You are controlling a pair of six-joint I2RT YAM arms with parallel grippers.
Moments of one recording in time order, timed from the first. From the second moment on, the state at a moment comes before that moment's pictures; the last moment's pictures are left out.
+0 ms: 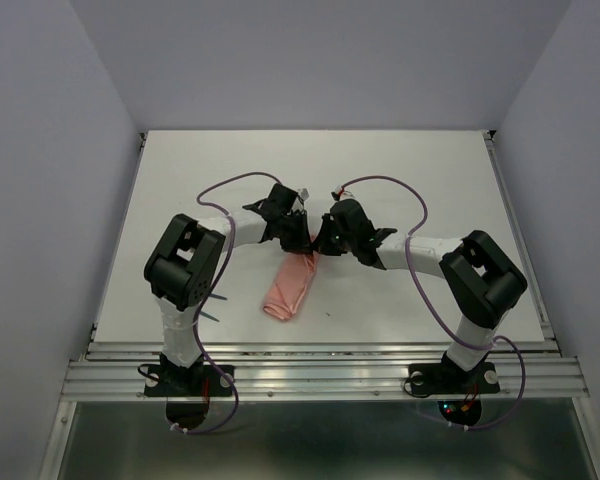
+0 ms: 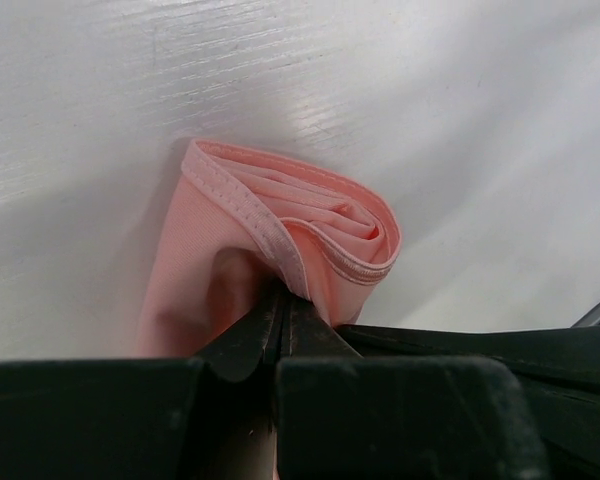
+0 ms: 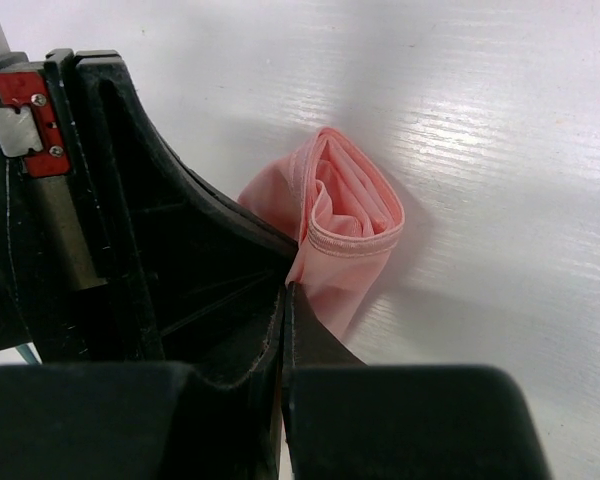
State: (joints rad) left arm -0.56 1.92 1.17 -0.22 0.34 -0.57; right arm 0.70 1.76 0.98 0.12 -0.04 0.70
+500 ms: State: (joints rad) left arm -0.52 1.75 1.02 -0.10 0.34 -0.73; right arm 0.70 1.76 0.98 0.11 -0.02 0.70
